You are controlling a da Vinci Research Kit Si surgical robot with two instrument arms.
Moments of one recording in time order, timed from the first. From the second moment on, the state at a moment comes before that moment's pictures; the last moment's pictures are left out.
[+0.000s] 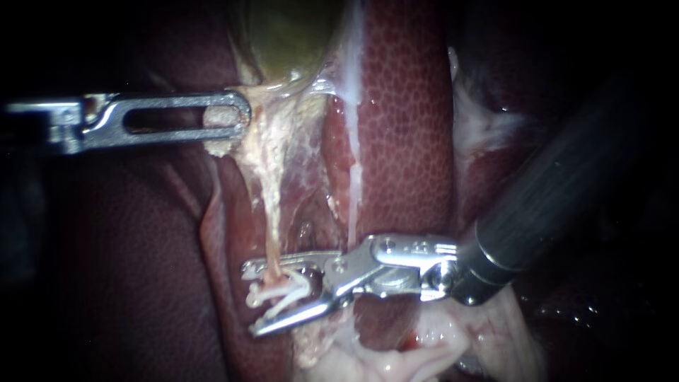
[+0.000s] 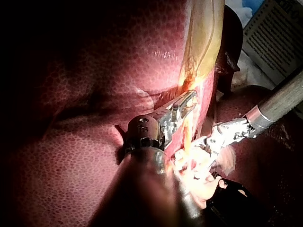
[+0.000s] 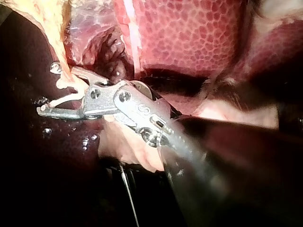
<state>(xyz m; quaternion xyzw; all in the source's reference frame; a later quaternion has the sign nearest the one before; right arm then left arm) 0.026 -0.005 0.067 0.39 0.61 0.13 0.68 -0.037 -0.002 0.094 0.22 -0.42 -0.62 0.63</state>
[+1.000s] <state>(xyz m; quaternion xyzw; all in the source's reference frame) 0.025 -0.005 0.069 0.39 0.59 0.13 0.69 -0.037 -0.002 0.094 0.22 -0.42 -0.62 0.63</state>
